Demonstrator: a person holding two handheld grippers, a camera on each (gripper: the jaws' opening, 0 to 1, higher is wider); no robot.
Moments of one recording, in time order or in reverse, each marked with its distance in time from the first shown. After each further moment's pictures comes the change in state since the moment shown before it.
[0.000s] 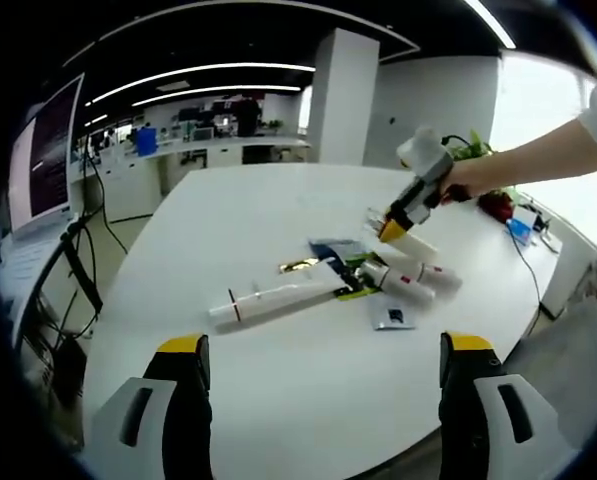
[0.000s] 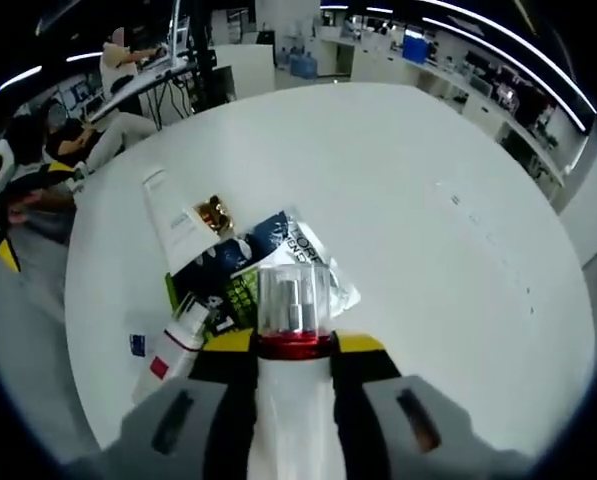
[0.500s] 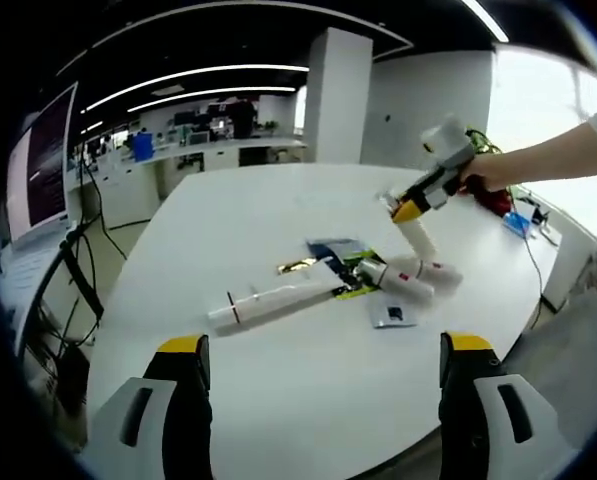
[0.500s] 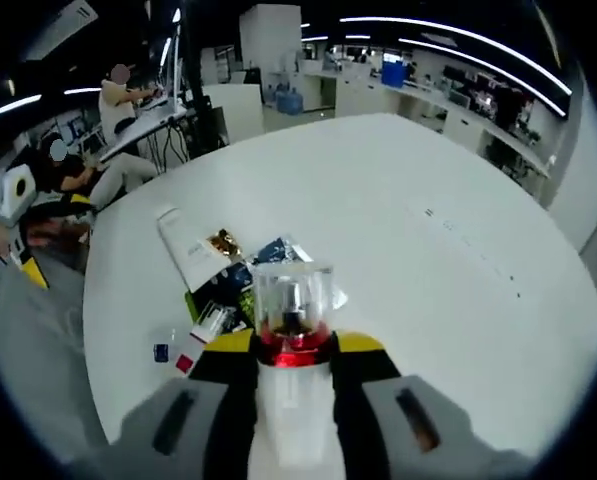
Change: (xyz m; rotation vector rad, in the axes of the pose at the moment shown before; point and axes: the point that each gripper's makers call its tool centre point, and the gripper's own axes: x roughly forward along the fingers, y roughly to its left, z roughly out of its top) left arm 0.000 -0.003 0.000 0.029 0.001 -0.002; right arm -0.045 0.001 0.003 0.089 -0.170 -0.014
